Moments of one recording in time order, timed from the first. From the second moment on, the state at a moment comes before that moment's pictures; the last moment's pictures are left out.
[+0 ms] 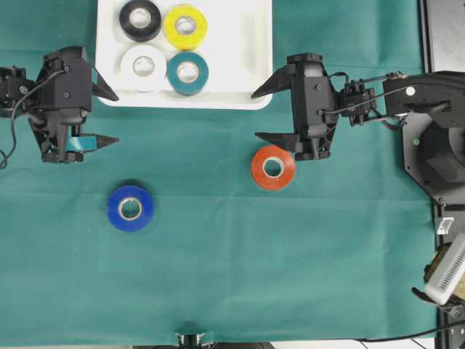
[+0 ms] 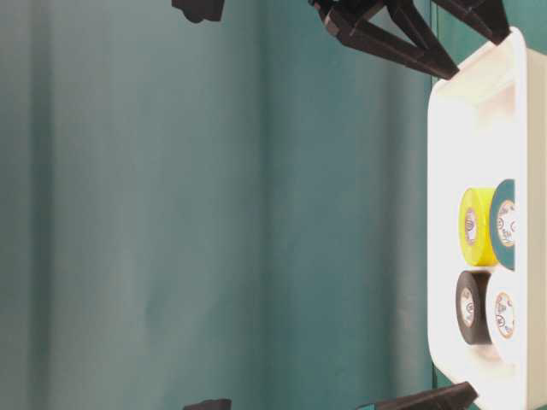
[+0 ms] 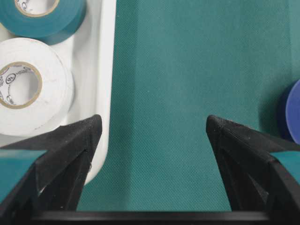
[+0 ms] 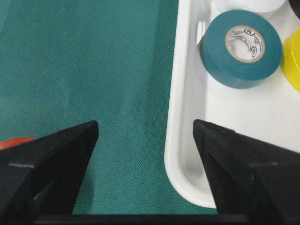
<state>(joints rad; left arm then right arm) 0.07 -0.25 0.97 -0.02 0.02 0.08 -0.12 -0.21 0.99 -0.46 -0.15 0.35</state>
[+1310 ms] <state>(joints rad) 0.07 -0.25 0.97 -0.02 0.02 0.08 -0.02 -0.21 1.07 -0.45 -0.12 0.41</state>
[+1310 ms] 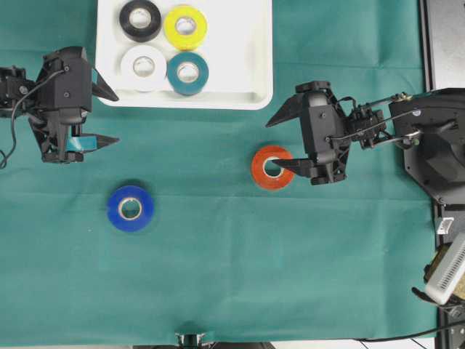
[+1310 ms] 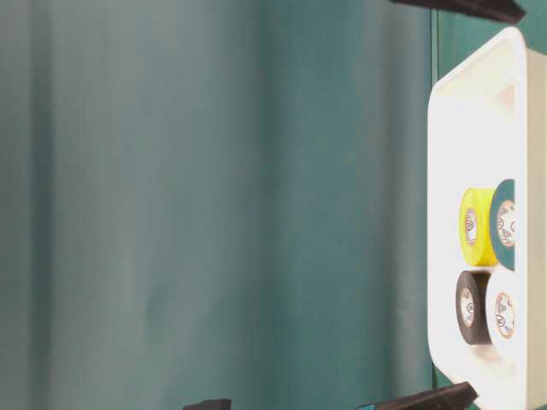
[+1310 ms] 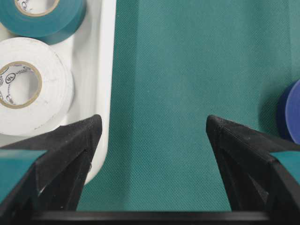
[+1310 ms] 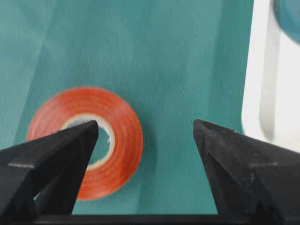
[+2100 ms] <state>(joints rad) 0.07 -0.25 0.97 -0.02 0.02 0.08 -0.01 -0.03 0.98 -0.45 -0.05 0.44</state>
